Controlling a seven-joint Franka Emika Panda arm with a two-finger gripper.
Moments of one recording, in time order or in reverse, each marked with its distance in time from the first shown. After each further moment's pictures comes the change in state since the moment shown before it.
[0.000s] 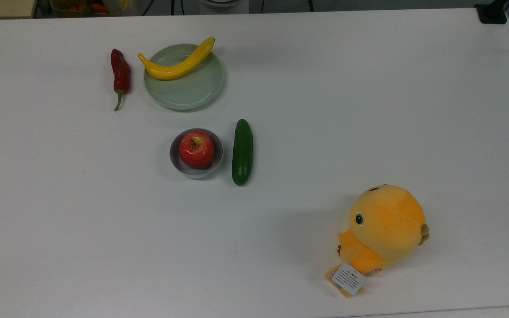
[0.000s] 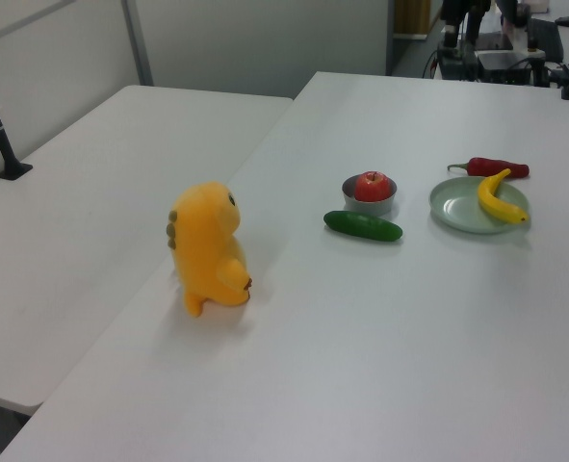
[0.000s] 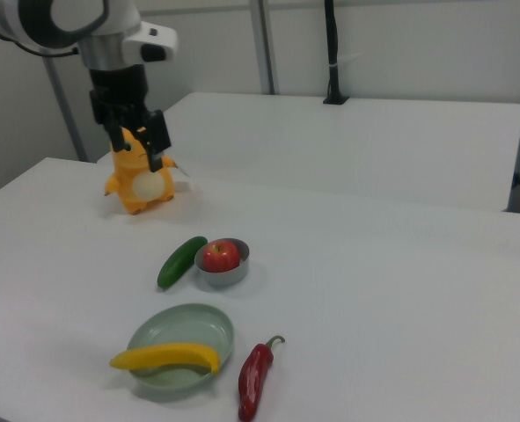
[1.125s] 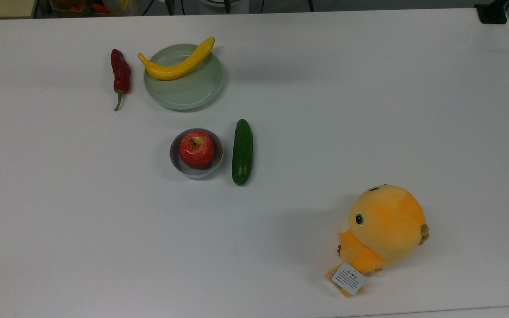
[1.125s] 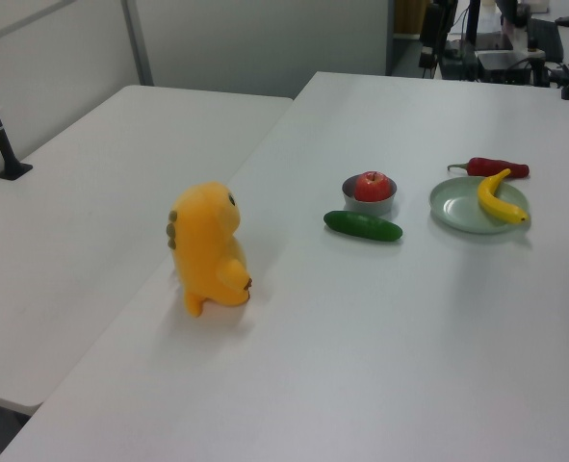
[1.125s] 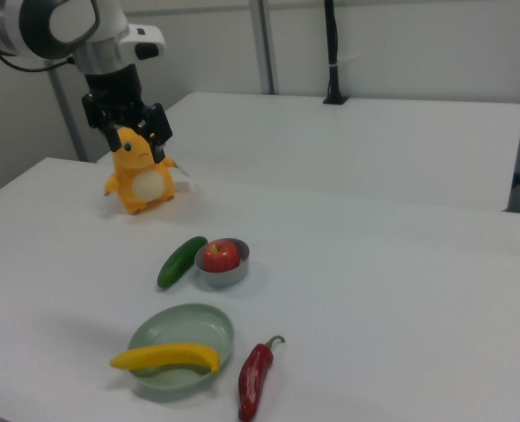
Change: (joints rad) arm 0.004 0.038 0.087 -0.013 -0.036 0.130 -0.137
